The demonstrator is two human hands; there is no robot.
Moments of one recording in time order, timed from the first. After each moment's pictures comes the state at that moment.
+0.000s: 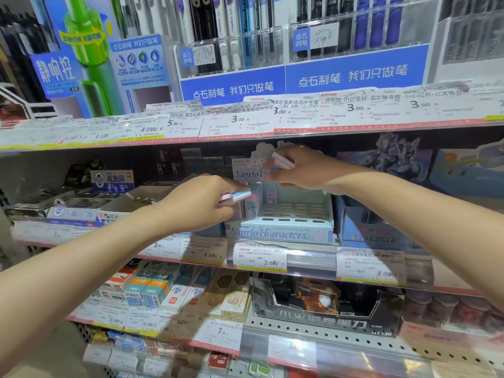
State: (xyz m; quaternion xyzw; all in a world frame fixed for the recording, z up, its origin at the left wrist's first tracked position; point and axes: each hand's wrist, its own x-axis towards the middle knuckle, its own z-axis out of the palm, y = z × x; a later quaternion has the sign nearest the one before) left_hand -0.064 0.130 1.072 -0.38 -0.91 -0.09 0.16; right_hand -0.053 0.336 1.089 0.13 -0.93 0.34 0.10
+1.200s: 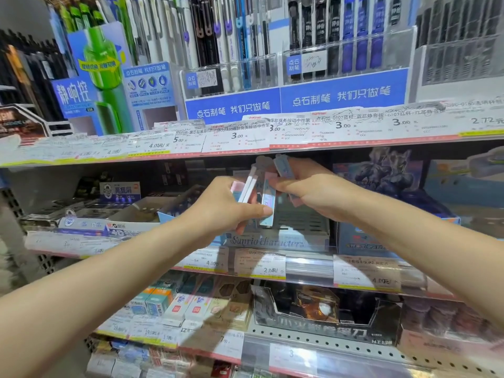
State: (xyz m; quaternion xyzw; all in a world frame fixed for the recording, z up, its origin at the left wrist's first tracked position) left_hand -0.033 0.161 1.075 -0.27 -0.82 -0.50 0.02; right_hand -0.015 0.327 1.083 0.14 -0.86 0.48 0.13
